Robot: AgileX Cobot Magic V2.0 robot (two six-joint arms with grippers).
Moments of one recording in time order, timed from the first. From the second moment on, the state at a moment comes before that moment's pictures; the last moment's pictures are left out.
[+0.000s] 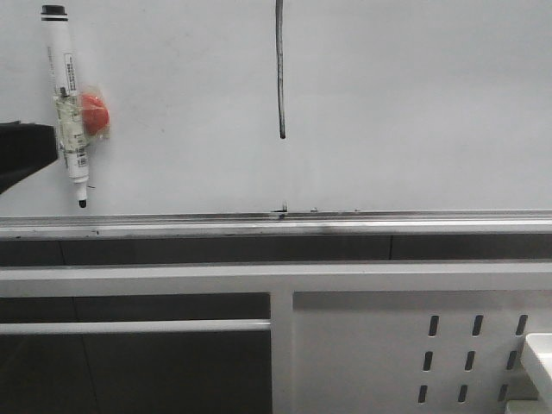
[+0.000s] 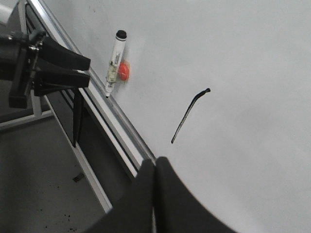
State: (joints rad) left arm -0.72 1.31 -0.06 -0.24 -1.14 -0.02; right arm 0.77 0.77 -0.91 -0.06 0.61 -0.25
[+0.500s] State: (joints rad) left arm -0.72 1.13 0.00 -0.20 -1.14 0.01; right arm 0.77 0.35 -0.39 -0.01 0.29 -0.15
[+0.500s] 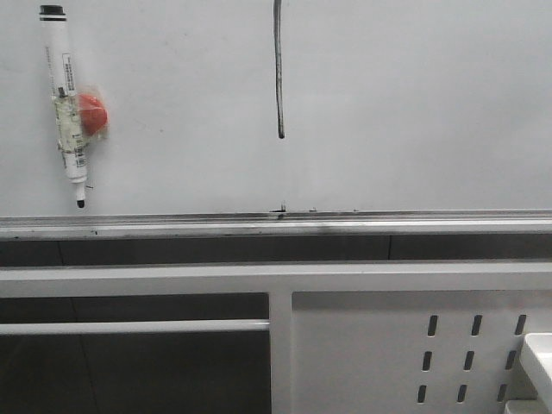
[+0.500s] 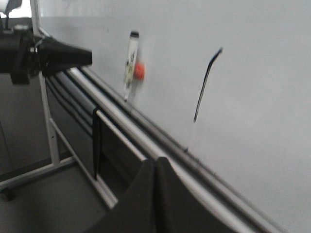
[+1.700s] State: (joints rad) left arm -0.72 0.65 -0.43 -0.14 0.06 0.30; right arm 0.77 0.31 -0.15 0.11 0.11 -0.10
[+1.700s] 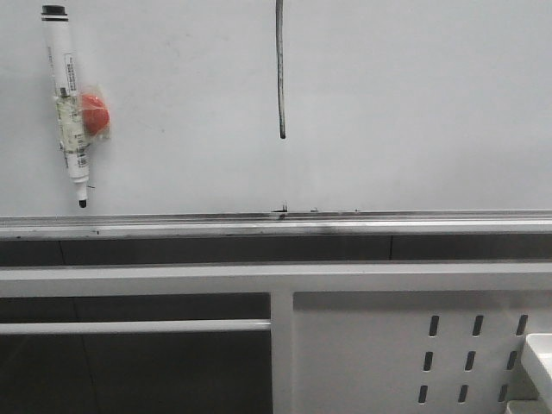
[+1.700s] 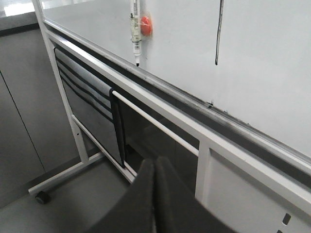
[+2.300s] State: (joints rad) left arm -0.59 0.39 -0.43 0.13 0.28 0.12; right arm 0.77 0.31 -0.15 0.11 0.11 -0.10
